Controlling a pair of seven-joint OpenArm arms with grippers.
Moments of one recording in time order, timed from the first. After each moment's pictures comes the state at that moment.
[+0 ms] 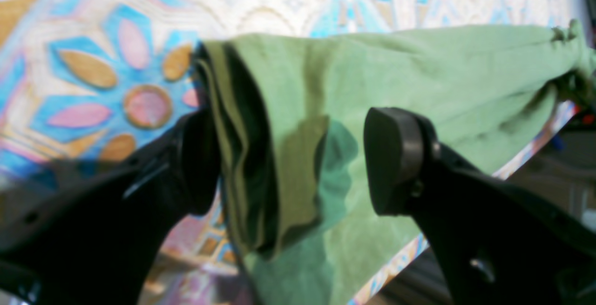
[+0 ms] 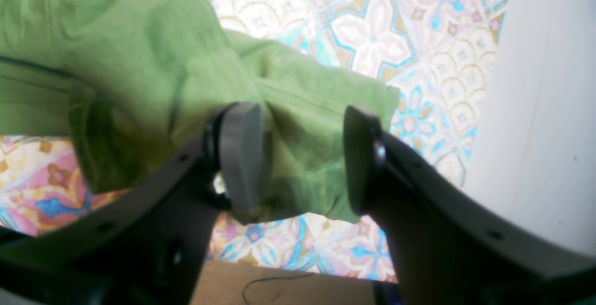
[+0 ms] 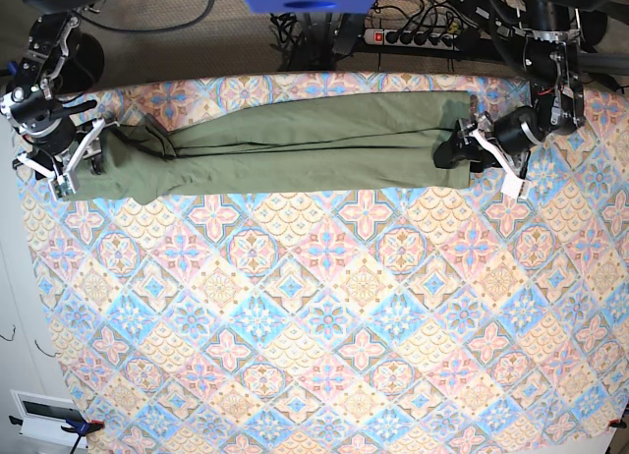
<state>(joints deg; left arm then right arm) 14.0 -23.9 -11.8 81.0 -57.2 -30.1 50.9 -18.9 20.4 35.6 108.3 17.0 41.3 -52.1</state>
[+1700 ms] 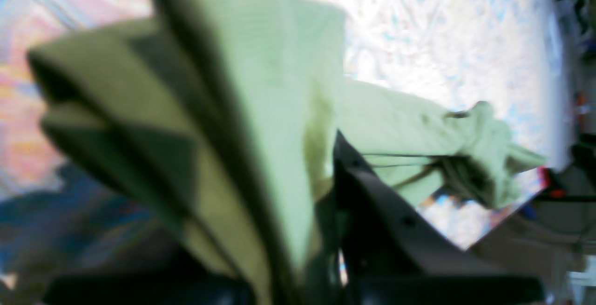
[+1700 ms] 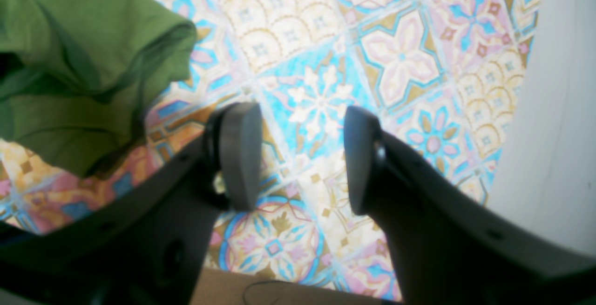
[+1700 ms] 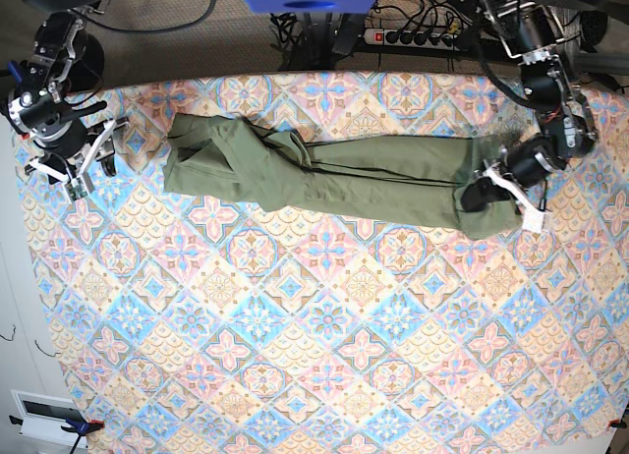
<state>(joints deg) 4.8 -12.3 -28.5 87.9 -55.3 -29.2 65.1 -18.2 20.4 32.0 108.3 17.0 41.3 -52.3</state>
